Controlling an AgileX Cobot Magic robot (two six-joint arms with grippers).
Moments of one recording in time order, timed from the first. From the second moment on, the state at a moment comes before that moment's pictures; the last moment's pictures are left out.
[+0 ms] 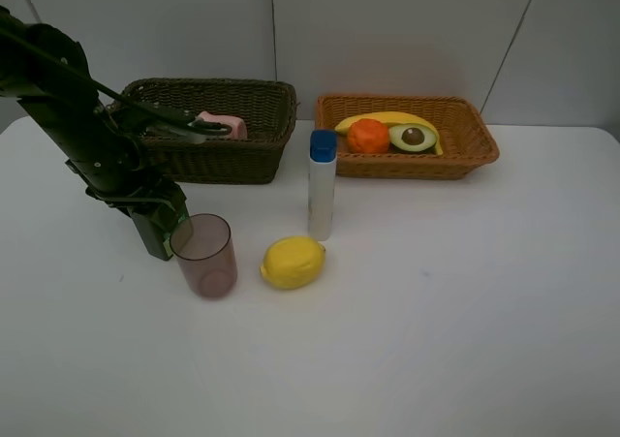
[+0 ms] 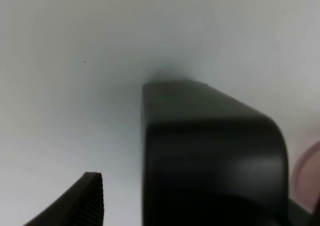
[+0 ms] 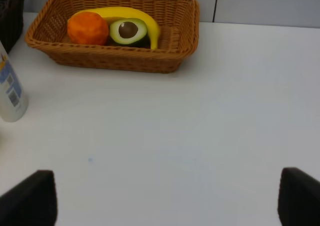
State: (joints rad) left arm -0.26 1.85 -1.00 -0.21 0.63 0.27; right arm 0.04 0.00 -0.52 0.01 1.05 -0.10
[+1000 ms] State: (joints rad) left arm -0.26 1.85 -1.00 -0.21 0.67 0.27; right arm 0.04 0.00 -0.52 0.01 1.05 -0.10
